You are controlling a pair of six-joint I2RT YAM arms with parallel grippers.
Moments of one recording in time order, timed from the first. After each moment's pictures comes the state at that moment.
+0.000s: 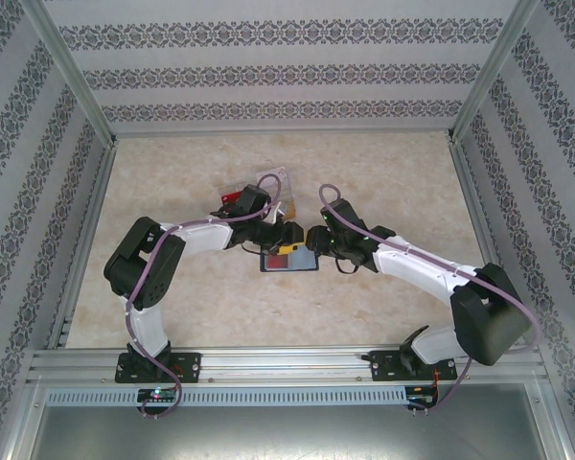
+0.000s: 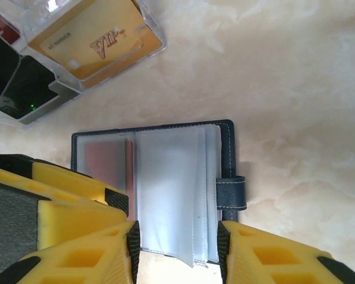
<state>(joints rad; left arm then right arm) -0.54 1.86 1.06 -0.03 0.74 -0.88 0.63 1.41 0.84 -0.33 -0.01 0.77</state>
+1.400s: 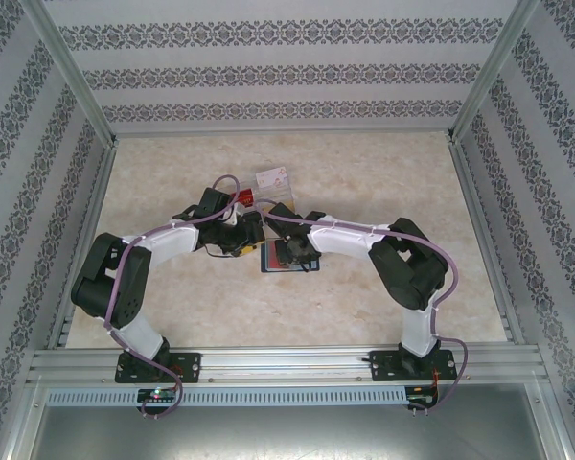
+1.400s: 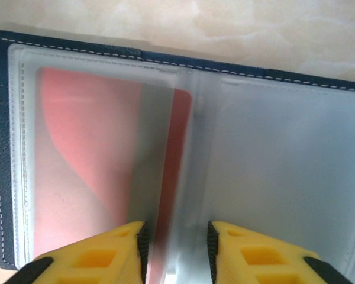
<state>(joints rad) -0.35 1.66 0.90 -0.23 0.59 -0.80 0.80 1.92 1.25 -0.62 0.06 0.65</state>
